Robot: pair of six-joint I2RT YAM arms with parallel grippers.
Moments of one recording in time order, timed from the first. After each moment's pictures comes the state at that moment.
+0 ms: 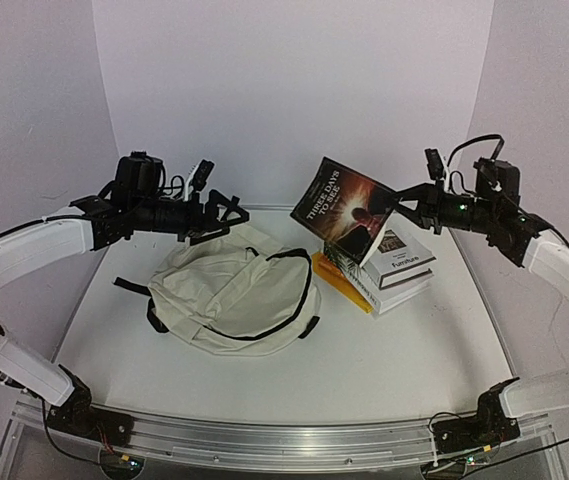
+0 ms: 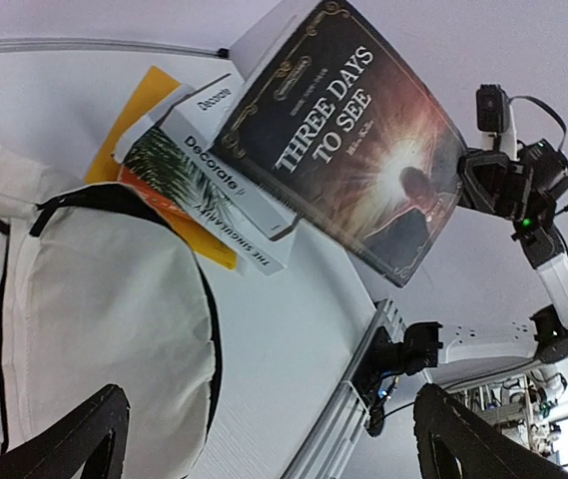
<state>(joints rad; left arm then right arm) -0.57 1.39 1.15 -0.17 0.64 -0.60 0.29 1.18 1.05 -0.12 -0.70 0.68</state>
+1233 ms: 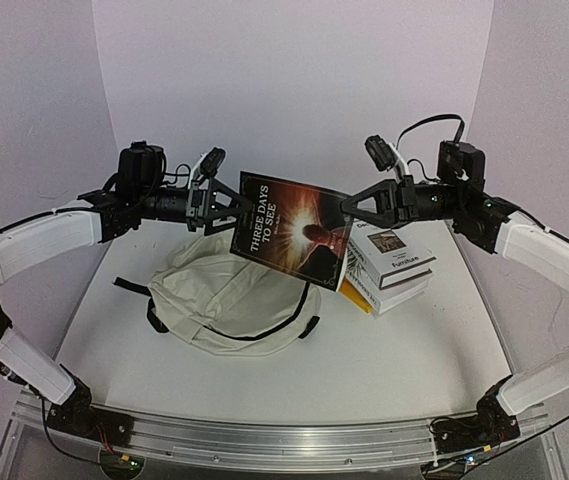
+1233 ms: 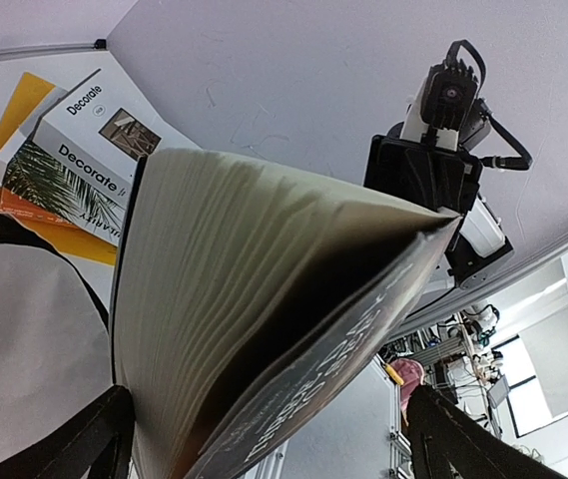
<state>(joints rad) -0.55 1.46 1.21 -0.02 0.96 -0.65 0.52 1.36 1.20 0.01 -1.10 0.65</state>
